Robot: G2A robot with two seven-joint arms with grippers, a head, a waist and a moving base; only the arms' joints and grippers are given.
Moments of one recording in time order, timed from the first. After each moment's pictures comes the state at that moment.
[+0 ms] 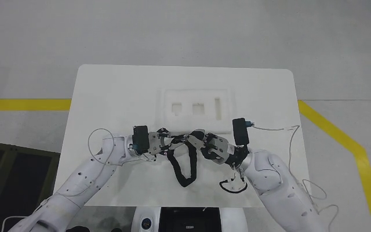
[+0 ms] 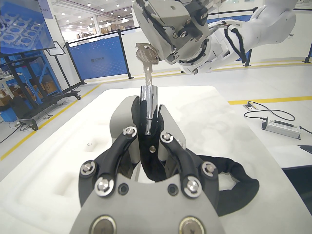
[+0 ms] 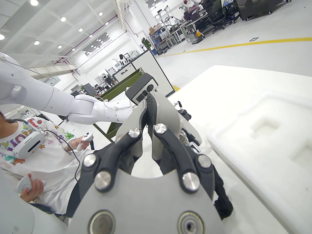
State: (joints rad) left arm 1.02 -0.98 -0.86 -1.32 1.66 -0.73 1.02; right arm -1.33 -1.15 1.10 -1.80 -0.51 -0.78 0.18
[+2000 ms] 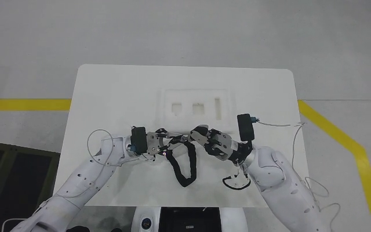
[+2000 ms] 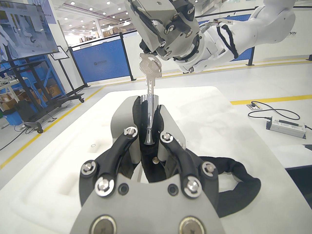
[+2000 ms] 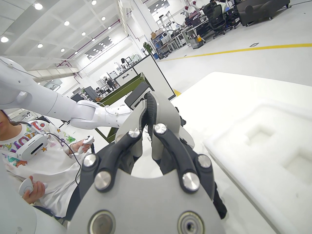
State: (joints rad) left arm 1.04 -0.99 -0.89 -1.33 1.69 -0.71 1.05; right arm -1.30 -1.15 1.11 -1.79 -0.47 -0.79 0.21
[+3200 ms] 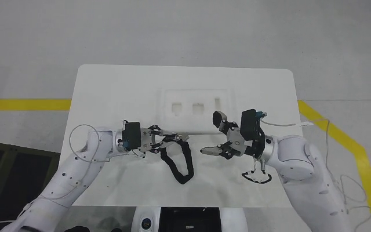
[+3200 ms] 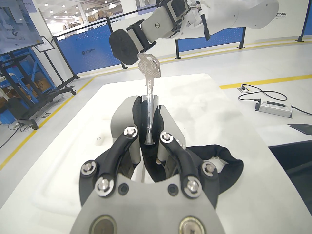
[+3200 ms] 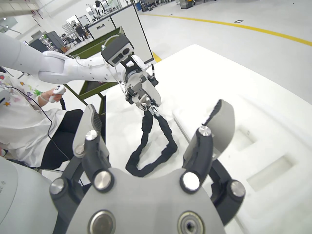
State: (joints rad) left arm 1.06 -0.91 -1.01 -1.45 1.73 -0.88 0.94; right arm -1.31 -1.09 1.31 -1.94 -0.52 -0.78 0.58
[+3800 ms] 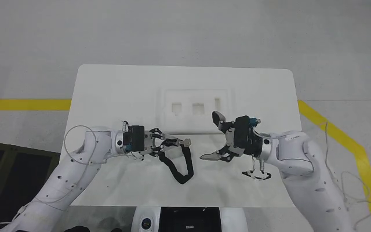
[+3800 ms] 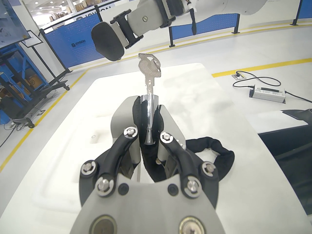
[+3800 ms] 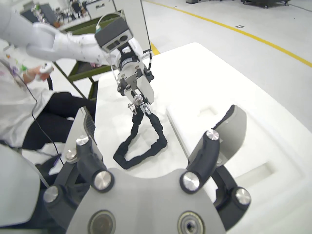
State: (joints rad) left arm 1.08 -0.89 -1.03 -1.53 1.74 -0.94 0.85; right arm -1.24 -1.09 1.30 -1.92 -0.73 -0.96 0.53
